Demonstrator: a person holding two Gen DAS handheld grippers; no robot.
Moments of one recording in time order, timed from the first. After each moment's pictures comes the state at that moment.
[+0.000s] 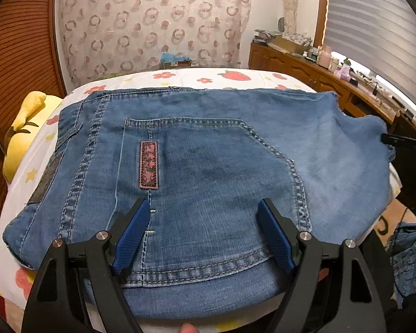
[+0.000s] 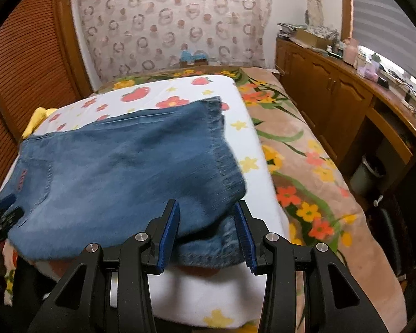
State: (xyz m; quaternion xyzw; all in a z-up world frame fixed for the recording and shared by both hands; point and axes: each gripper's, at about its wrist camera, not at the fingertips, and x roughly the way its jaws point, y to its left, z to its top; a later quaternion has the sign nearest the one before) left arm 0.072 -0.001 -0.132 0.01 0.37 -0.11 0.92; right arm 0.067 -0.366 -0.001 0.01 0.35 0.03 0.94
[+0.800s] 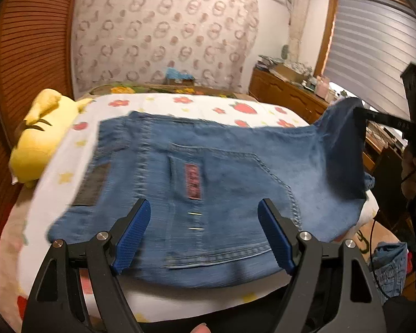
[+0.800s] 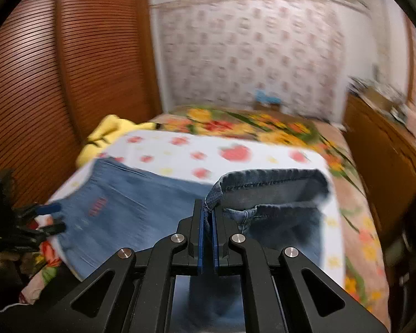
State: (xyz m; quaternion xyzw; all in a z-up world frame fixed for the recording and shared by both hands) left arm 0.048 0.057 -0.093 -0.05 0.33 -0.12 0.94; right arm 0.051 -0.264 0.065 -0.06 0.26 0.22 0.94
